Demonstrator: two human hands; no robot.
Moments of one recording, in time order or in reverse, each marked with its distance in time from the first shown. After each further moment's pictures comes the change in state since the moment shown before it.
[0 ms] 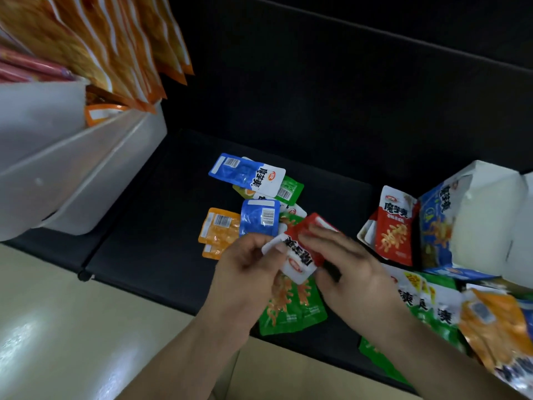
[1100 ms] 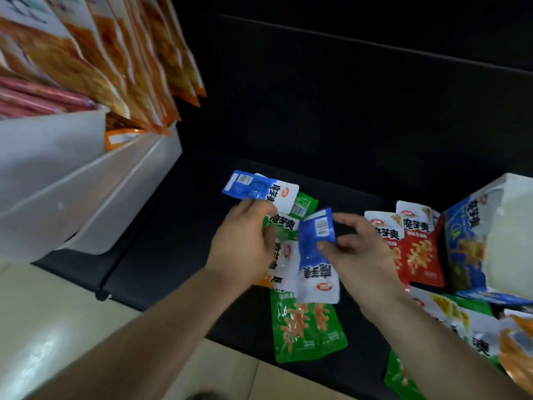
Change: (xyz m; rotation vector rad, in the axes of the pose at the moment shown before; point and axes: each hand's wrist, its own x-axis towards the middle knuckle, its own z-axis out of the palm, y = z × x) left_hand 0.090 0.011 -0.030 1.037 0.095 0.520; right_hand 0.059 -0.017 0.005 0.630 0.064 0.793
